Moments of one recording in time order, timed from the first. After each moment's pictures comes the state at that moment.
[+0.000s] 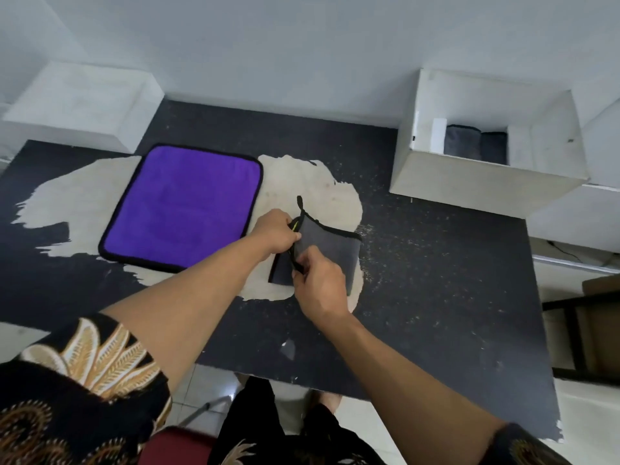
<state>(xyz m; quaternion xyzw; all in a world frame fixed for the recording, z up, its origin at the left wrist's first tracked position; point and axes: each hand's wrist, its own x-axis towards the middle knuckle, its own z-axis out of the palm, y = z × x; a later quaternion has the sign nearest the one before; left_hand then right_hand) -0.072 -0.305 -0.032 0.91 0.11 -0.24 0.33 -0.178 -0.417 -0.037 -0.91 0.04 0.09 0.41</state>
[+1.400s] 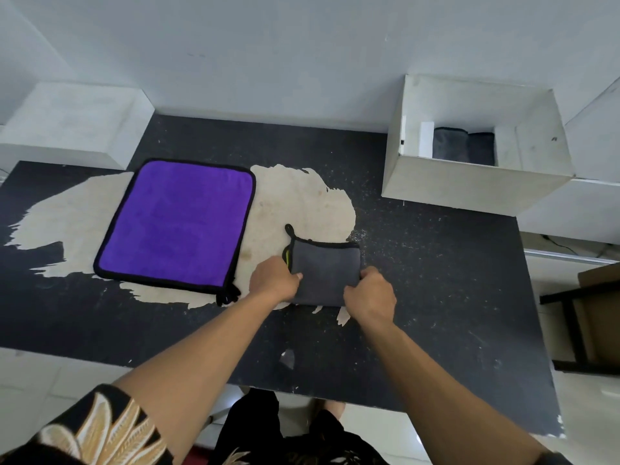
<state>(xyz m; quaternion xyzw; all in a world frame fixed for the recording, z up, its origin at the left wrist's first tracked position) -0.129 -0.321 -0.055 0.92 0.15 -0.28 0.23 -0.174 -0.485 -0.053 -0.88 0.30 0.17 0.33</state>
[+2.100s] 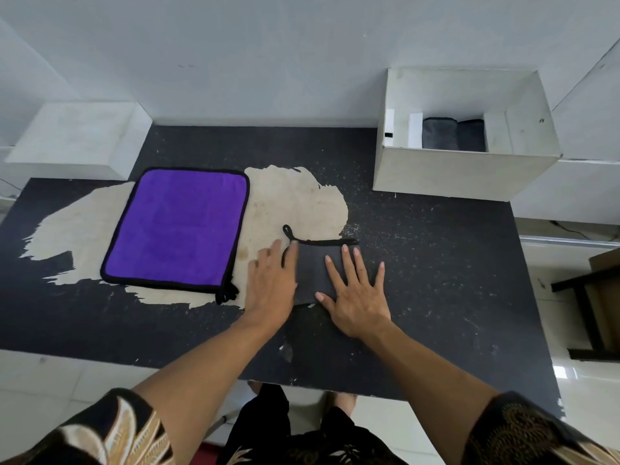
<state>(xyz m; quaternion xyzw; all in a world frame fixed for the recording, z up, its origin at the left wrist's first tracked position) -0.170 -0.327 -0.053 0.99 -0.11 -0.05 -0.02 -0.194 -0.500 -0.099 -0.98 -0.07 0.18 0.06</state>
